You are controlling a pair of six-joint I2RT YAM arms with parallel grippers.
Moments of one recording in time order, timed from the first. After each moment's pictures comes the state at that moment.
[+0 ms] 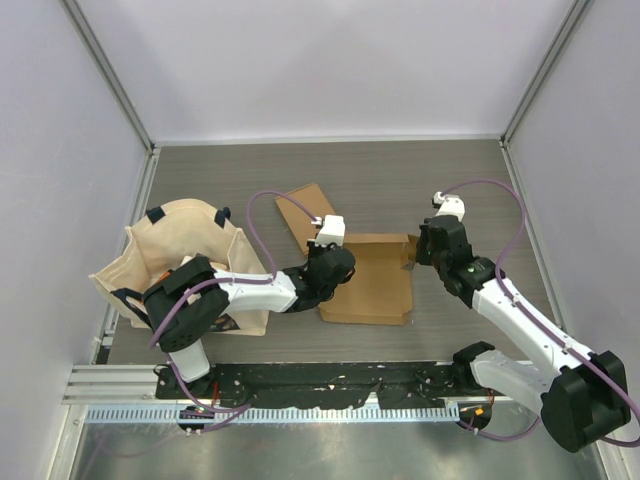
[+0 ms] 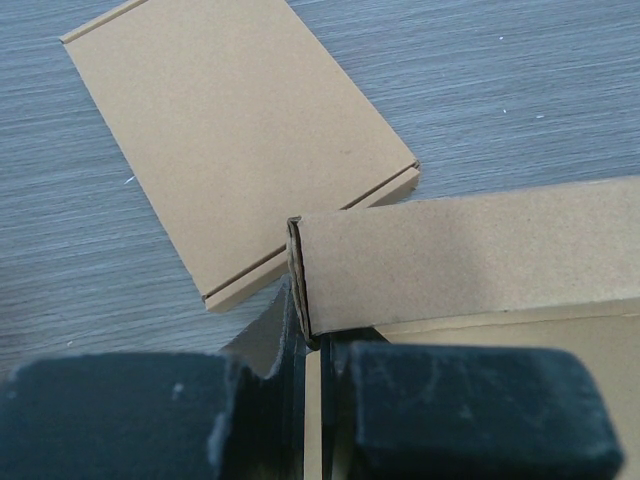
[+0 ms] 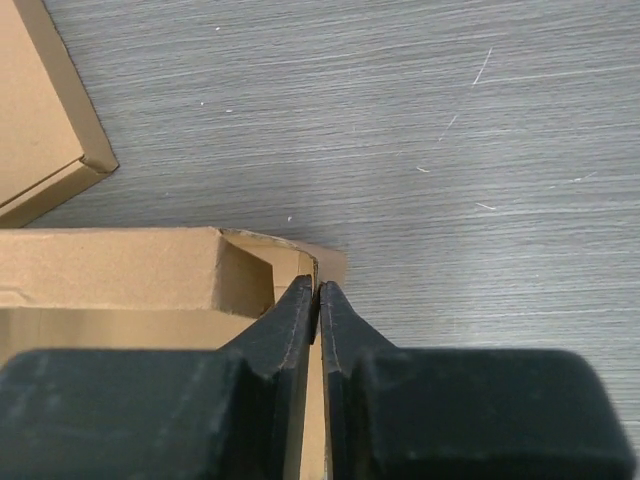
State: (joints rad) left arm -1.04 1.73 0.89 0.26 -0.85 -0.42; right arm 0.40 1.00 0.65 -0.28 0.30 0.36
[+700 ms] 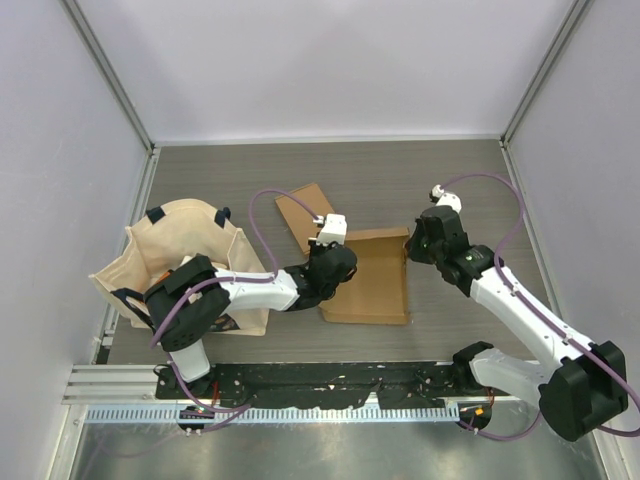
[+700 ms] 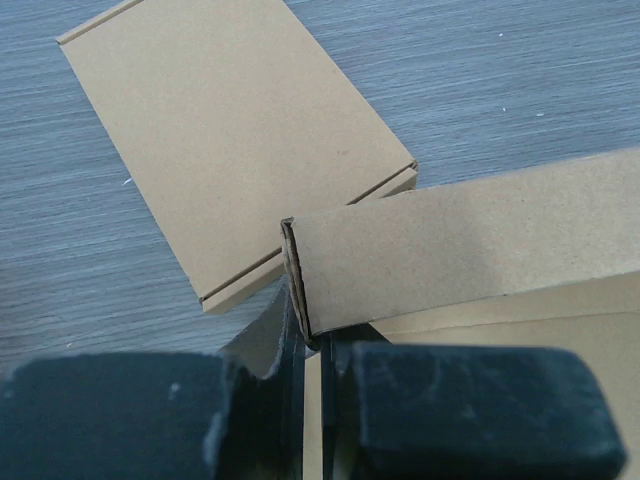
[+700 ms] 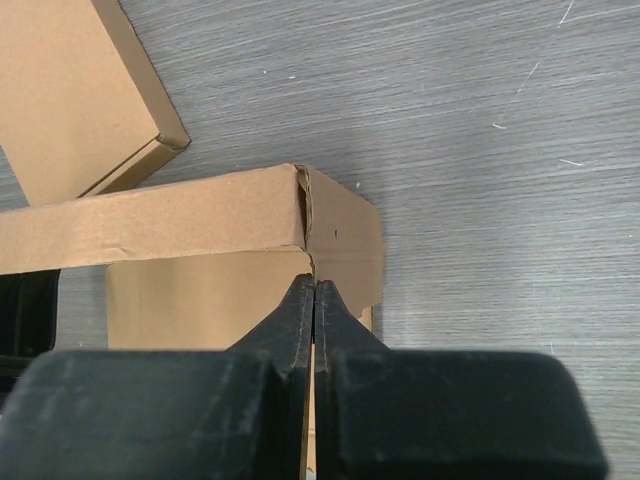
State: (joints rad) left arm -1.04 1.74 0.91 0.23 -0.85 -0.42; right arm 0.43 1.07 0.79 -0.43 0.19 0.53
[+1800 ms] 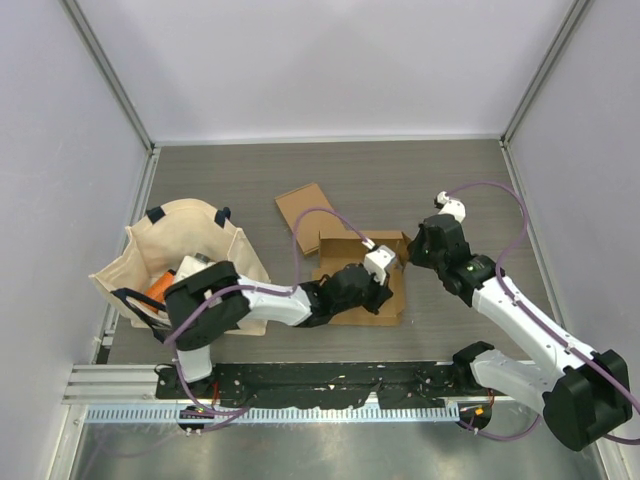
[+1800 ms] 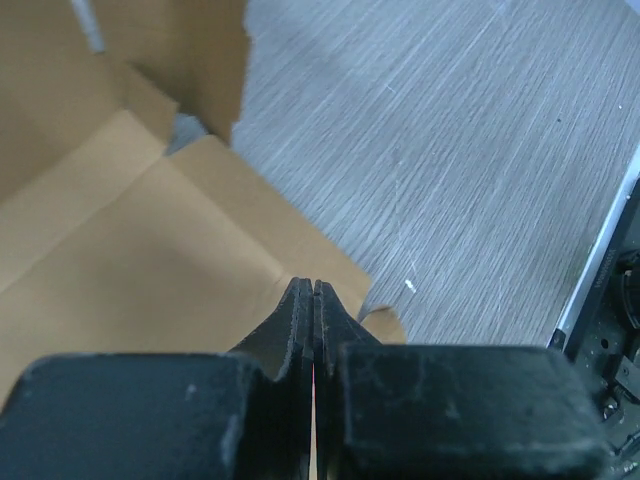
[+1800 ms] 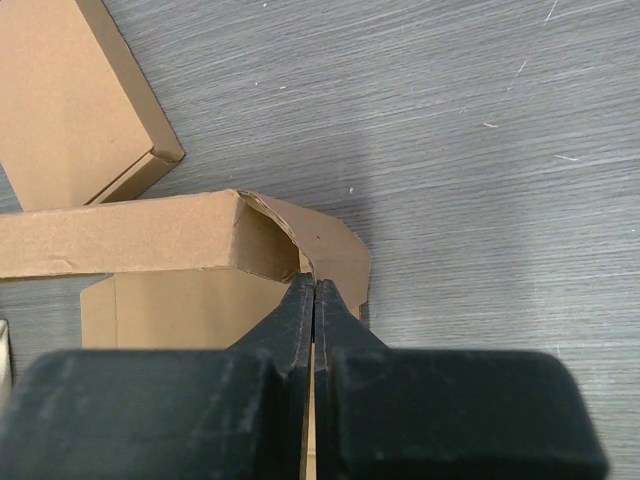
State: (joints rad) left arm -1.15 1.78 0.88 0.50 -0.11 -0.36; right arm 0.44 1.00 0.69 -0.34 0.24 0.56
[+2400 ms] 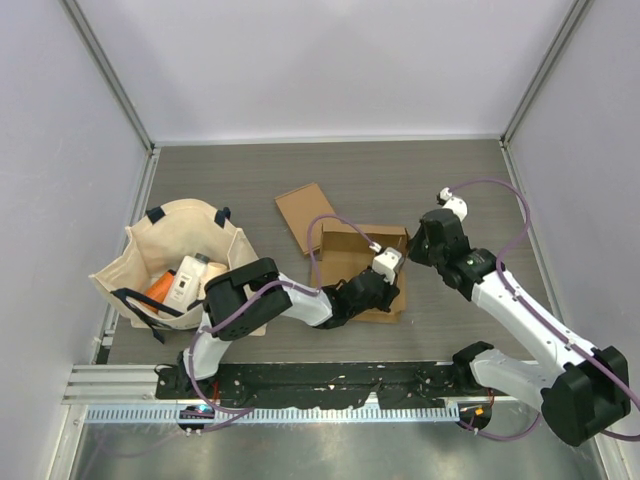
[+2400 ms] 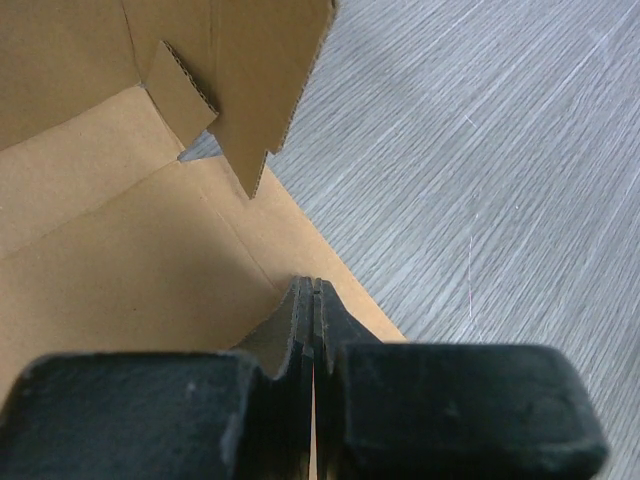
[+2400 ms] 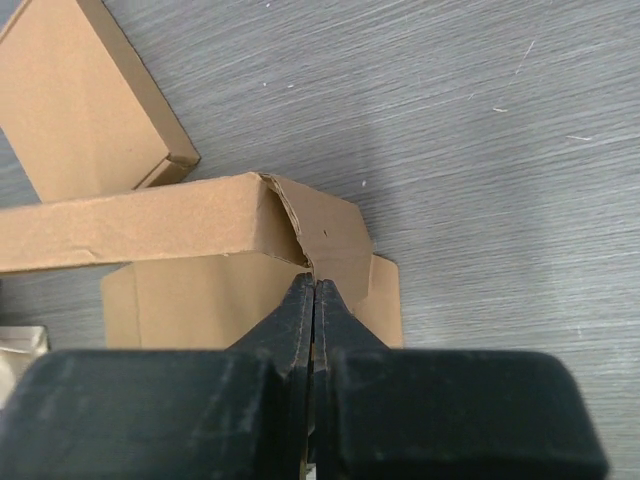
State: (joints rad) left arm -1.17 2.07 1.01 0.64 -0.21 -0.41; right arm 0.44 1.02 0.73 -0.39 0.24 0.63
